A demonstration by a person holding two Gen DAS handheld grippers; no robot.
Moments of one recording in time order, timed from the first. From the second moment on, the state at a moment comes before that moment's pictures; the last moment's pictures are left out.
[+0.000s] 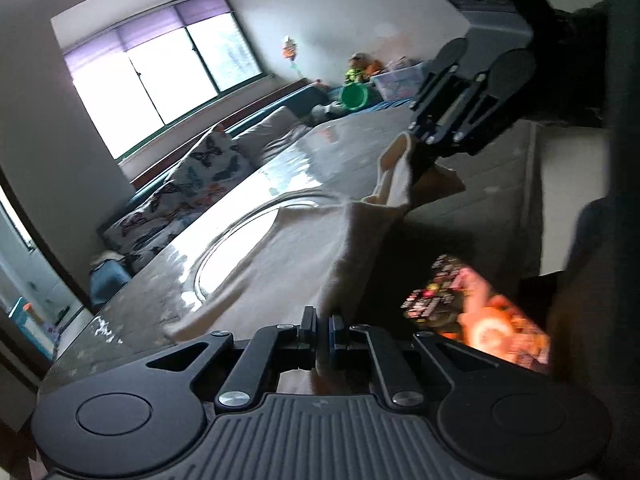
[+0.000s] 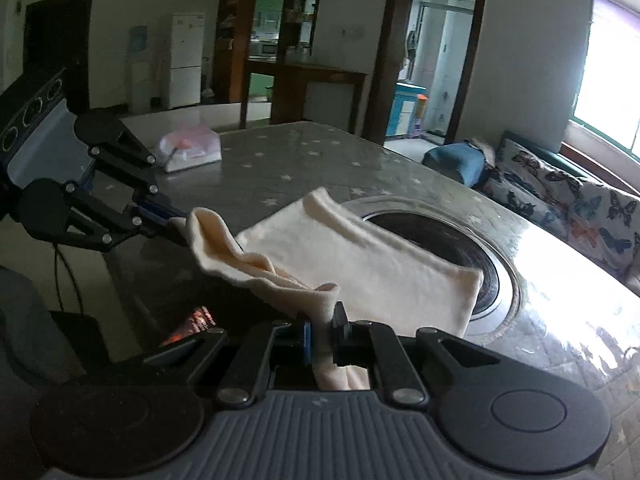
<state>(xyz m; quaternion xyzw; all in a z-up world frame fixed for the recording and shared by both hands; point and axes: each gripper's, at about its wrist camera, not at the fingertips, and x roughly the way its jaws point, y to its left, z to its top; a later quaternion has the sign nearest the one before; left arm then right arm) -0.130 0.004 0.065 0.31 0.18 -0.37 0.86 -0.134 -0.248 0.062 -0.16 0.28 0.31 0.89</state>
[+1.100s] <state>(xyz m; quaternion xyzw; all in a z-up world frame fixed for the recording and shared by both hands) 0.107 0.016 0.029 0.24 0.26 -0.18 0.92 0.069 -0.257 0.007 -0.08 0.31 0.22 0.92</state>
